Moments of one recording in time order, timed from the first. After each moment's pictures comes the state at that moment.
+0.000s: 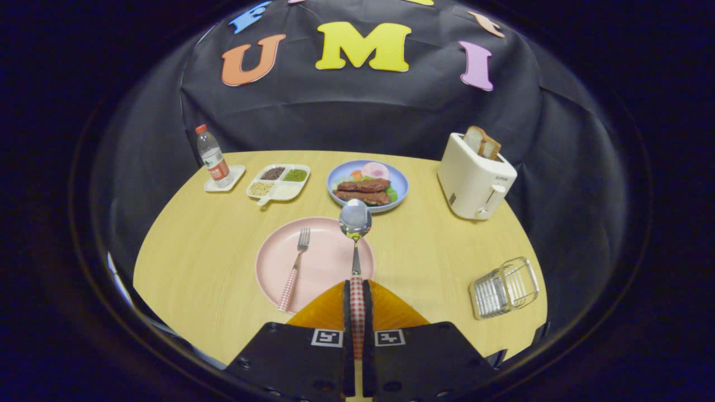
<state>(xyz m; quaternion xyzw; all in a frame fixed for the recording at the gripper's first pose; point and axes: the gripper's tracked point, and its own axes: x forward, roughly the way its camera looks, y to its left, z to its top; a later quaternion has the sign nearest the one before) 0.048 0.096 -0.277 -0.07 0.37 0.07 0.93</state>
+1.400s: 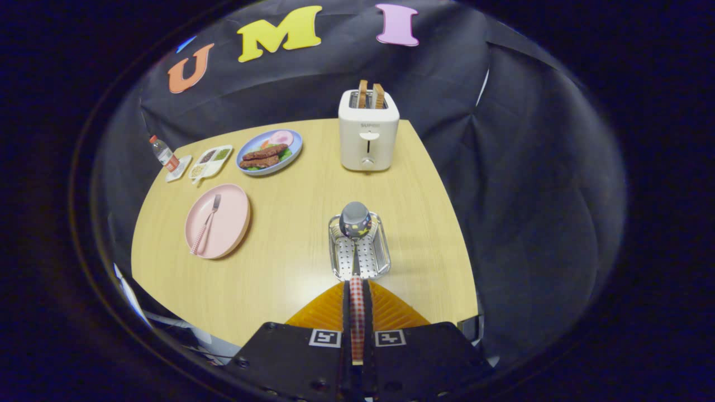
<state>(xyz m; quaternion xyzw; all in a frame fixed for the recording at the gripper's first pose) 0.010 -0.147 -0.271 -0.03 0.49 0.00 0.87</state>
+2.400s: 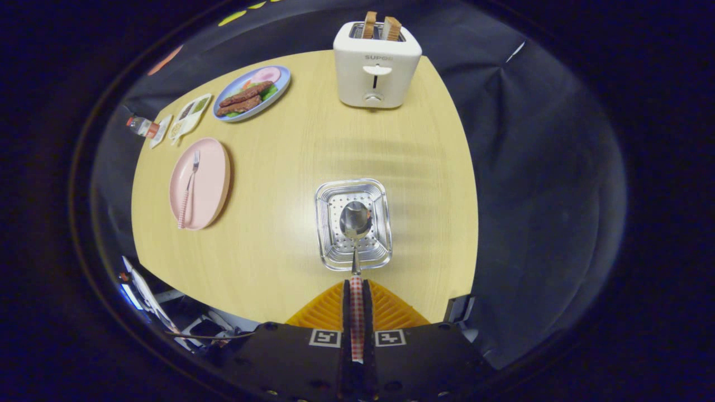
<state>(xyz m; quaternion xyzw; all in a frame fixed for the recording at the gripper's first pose) 0.034 -0.149 -0.290 -0.06 0.68 0.01 0.73</state>
